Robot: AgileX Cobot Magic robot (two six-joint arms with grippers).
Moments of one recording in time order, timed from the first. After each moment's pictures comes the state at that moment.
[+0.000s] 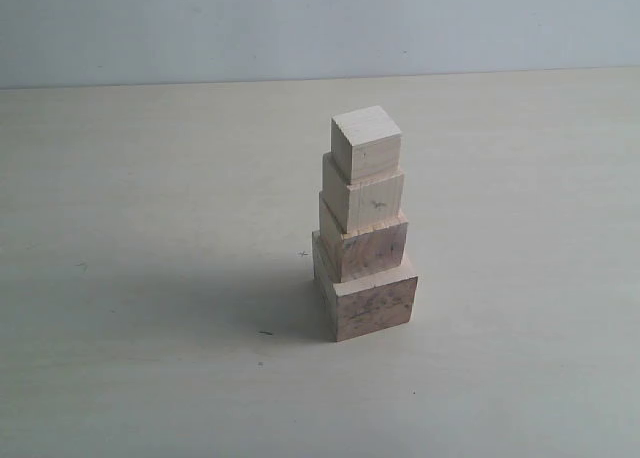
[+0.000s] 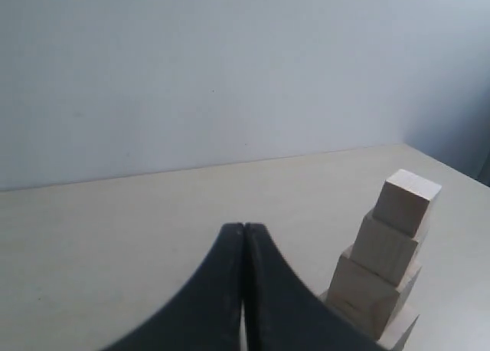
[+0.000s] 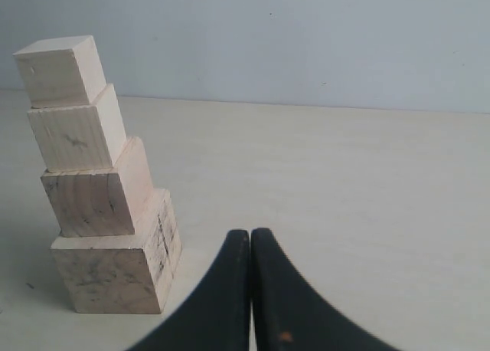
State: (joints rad) left arm -0.63 0.43 -0.28 -1.74 -0.08 1.58; right arm 0.33 0.01 0.00 -0.26 0.29 0.32
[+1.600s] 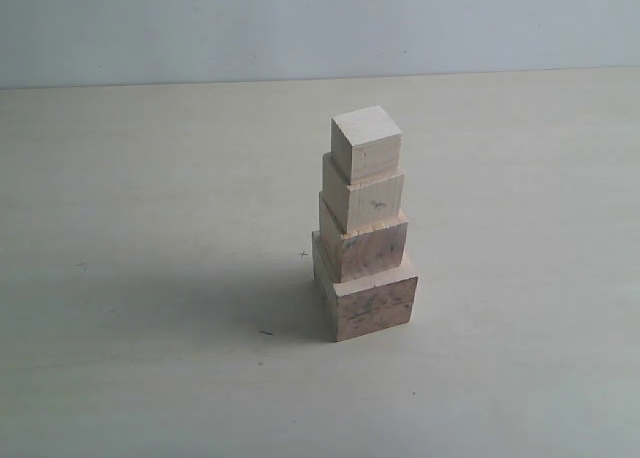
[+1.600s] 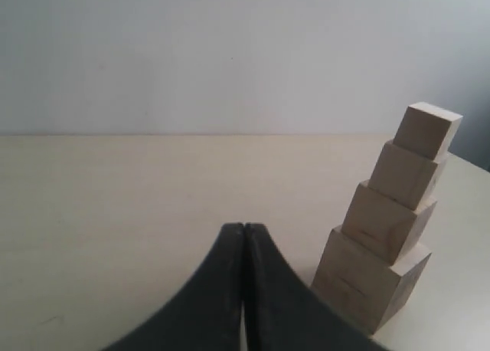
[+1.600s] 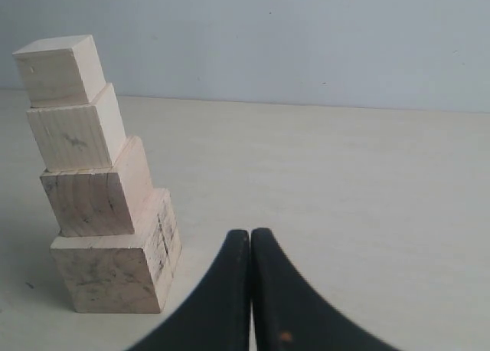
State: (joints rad) left arm -0.50 0.01 0.00 -0.14 0.16 -0.07; right arm 0.33 0.01 0.00 -0.26 0.30 0.32
